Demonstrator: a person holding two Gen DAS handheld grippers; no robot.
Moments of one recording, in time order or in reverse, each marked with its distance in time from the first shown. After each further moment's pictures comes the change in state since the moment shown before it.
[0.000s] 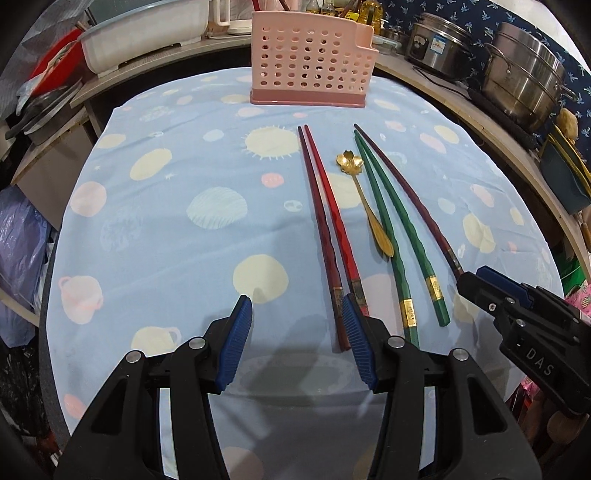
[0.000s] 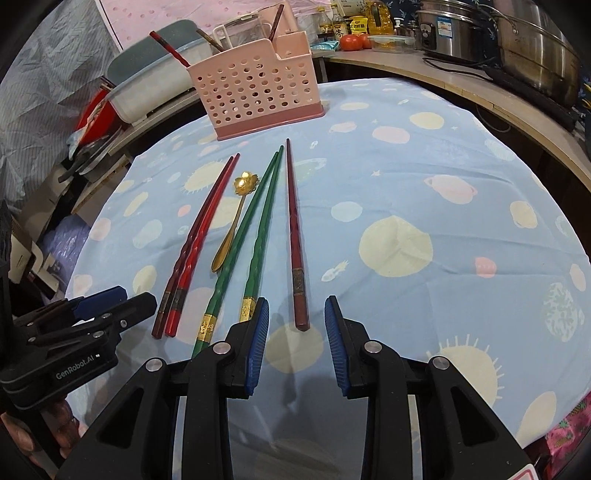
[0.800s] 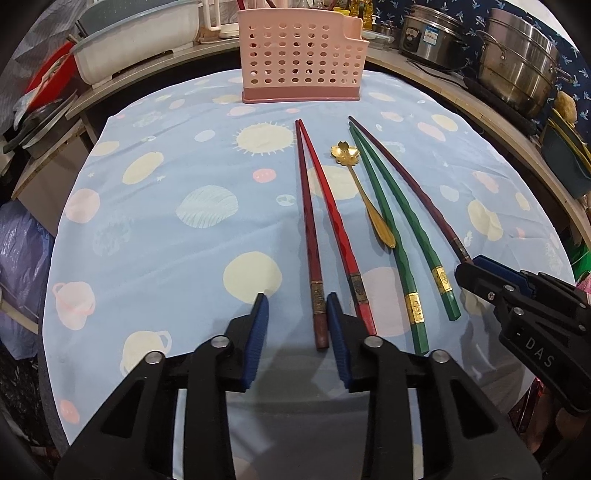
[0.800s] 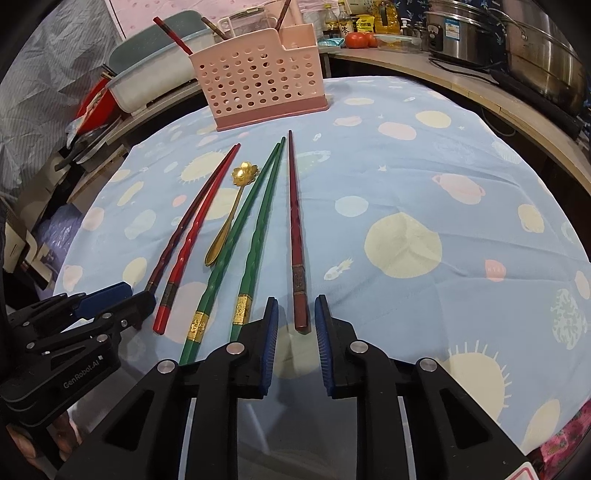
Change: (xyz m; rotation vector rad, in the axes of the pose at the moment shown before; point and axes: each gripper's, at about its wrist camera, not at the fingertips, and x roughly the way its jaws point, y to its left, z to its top) left arm 0.010 -0.007 -0.005 0.045 -0.015 0.029; right arm 0.010 0.003 -0.002 -0.036 0.009 -0.022
